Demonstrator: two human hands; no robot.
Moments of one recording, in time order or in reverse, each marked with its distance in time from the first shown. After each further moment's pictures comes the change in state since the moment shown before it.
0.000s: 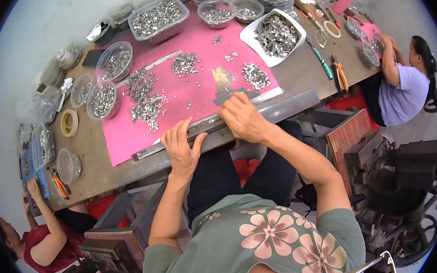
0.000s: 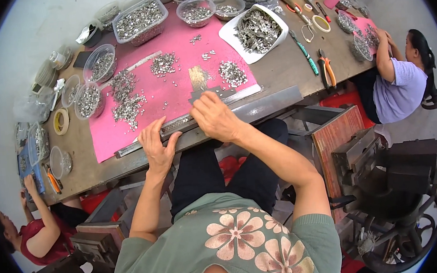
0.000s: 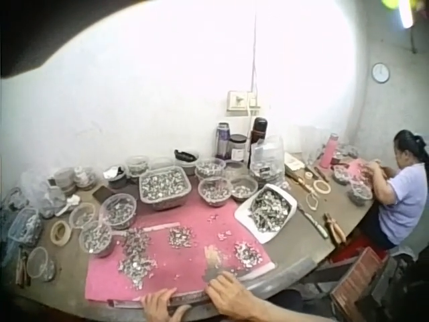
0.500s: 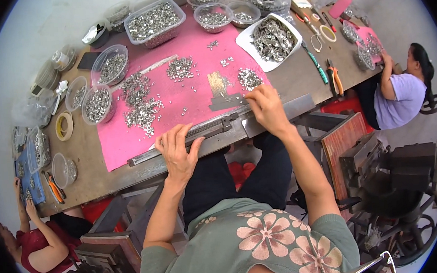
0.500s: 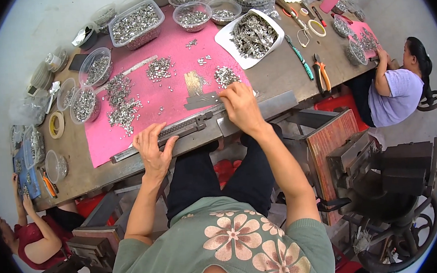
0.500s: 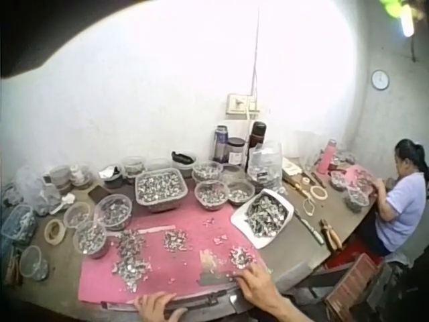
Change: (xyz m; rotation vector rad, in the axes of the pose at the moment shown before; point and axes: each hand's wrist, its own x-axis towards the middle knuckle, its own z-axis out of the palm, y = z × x) left_hand 0.009 0.009 -0.005 -0.010 -0.016 -0.018; right_hand -0.037 0.042 -0.027 0.019 0.099 0.502
